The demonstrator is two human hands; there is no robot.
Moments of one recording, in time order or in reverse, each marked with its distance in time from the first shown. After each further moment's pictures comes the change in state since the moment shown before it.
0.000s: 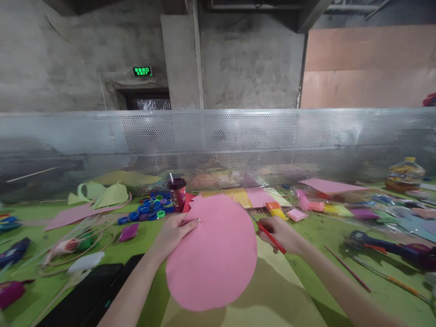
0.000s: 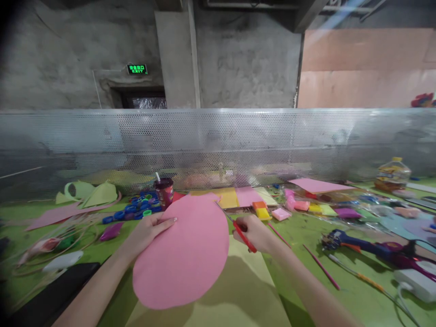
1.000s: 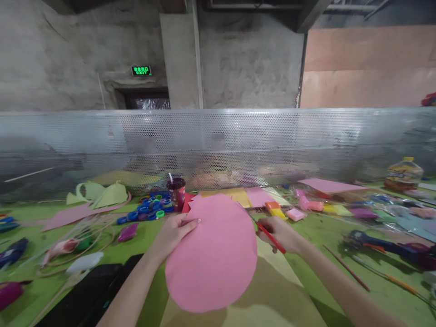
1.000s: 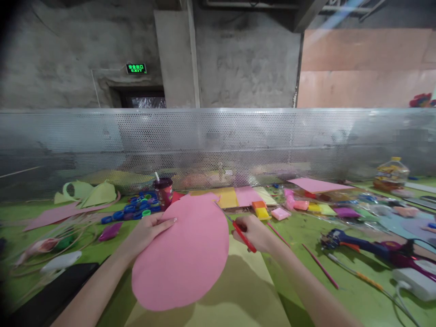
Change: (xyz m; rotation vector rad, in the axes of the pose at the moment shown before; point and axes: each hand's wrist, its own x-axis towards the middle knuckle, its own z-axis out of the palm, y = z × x) left_hand 0.001 -0.002 0.000 0.073 0.017 0.013; right_hand 0.000 0.004 0.000 0.037 -0.041 0.013
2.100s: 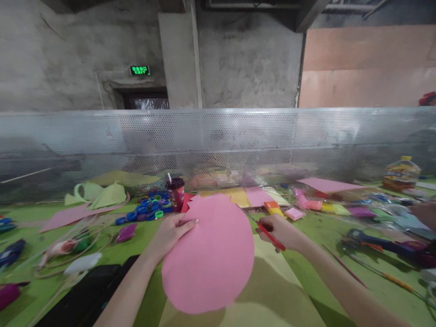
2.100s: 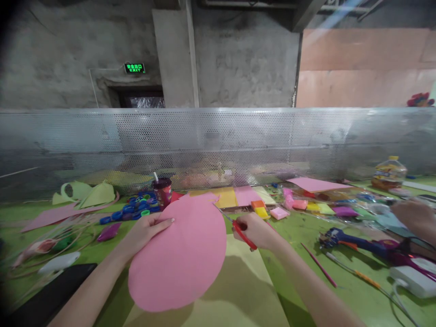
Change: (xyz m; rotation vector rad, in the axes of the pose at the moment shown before) left_hand 0.000 0.000 -0.003 0.077 0.011 0.020; right_hand 0.001 0.005 -0.006 -0.055 0.037 0.039
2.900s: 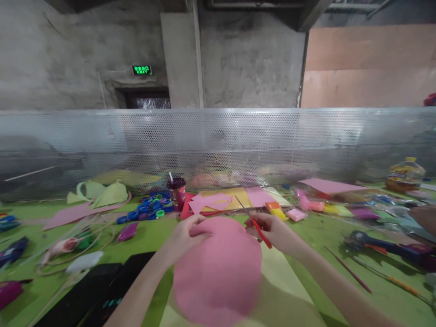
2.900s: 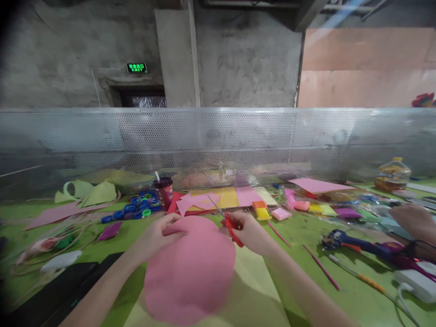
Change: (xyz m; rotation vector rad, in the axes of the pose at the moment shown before) left_hand -0.002 0.003 0.019 0.100 -0.102 0.200; right_hand 0.000 -0.014 0.016 0.385 0.014 -0.159
